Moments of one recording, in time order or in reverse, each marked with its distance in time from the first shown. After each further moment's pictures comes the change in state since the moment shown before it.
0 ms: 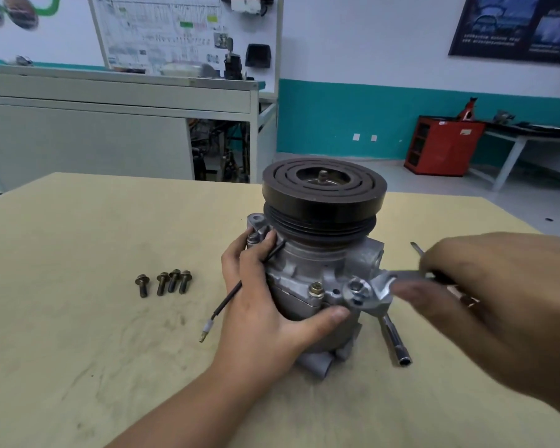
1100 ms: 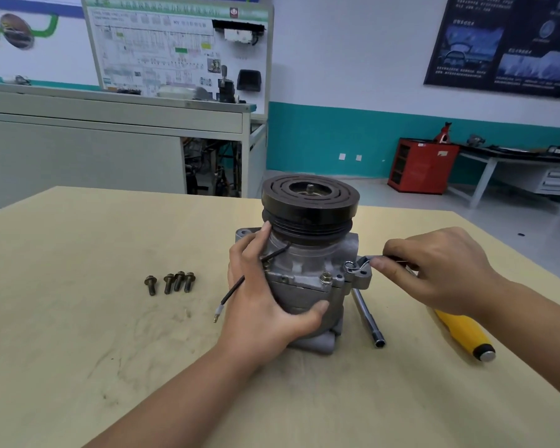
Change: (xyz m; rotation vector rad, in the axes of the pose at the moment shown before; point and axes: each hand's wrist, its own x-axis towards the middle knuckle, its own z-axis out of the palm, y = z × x) left_hand -0.002 0.005 -0.010 -0.010 -0.018 0.143; right_hand -0.015 0.056 0.029 -0.082 -0.248 0.043
